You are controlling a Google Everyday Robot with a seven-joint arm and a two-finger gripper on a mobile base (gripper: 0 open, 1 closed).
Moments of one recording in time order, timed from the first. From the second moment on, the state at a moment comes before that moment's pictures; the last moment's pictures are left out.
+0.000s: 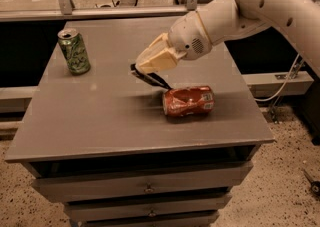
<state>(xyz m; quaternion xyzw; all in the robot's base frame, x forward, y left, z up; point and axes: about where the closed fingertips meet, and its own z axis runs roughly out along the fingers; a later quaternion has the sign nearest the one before) 0.542 0.016 0.931 -0.62 0.61 0.35 0.34</state>
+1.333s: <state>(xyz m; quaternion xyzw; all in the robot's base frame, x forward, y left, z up) 0.523 0.045 0.896 -0.62 0.62 0.35 0.32</state>
